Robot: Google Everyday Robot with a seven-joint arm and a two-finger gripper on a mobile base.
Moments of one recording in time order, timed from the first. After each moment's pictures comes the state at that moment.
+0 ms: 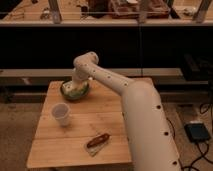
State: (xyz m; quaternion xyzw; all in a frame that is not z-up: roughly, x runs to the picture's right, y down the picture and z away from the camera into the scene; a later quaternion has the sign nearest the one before) arm -0.186 -0.054 0.932 -0.13 -0.24 -0.20 0.94
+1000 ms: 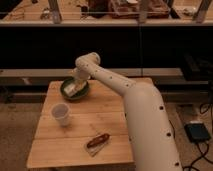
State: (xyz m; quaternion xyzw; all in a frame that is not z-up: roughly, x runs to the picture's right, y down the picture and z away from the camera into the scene) arm -0.187 -0.054 0.930 -0.12 -0.26 -0.22 0.93
